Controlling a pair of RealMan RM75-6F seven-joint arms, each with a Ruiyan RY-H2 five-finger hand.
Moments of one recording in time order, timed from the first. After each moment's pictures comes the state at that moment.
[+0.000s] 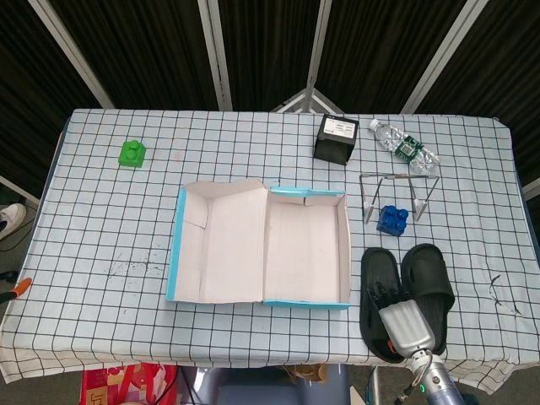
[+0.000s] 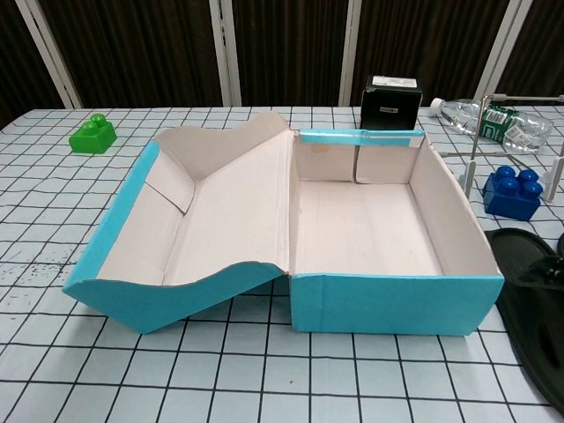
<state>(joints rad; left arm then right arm) -0.07 -1.11 -0.12 -1.61 1.37 1.51 0.07 0.23 -1.27 -0.05 -1.98 -1.19 1.18 -1.00</state>
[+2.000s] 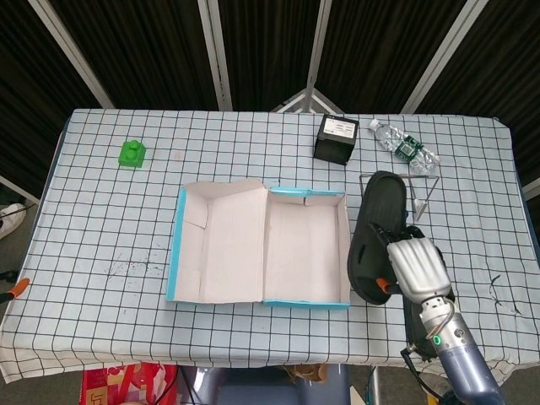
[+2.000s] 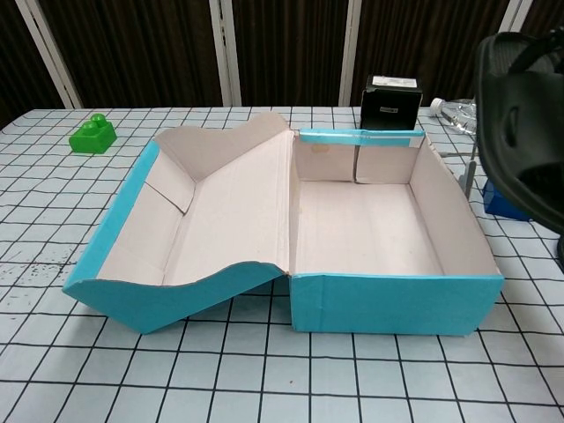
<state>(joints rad) -0.06 -1.10 -0.12 -1.61 1.39 1.55 0.03 0.45 -0.96 0.24 -2.31 -0.97 1.19 -0.72</state>
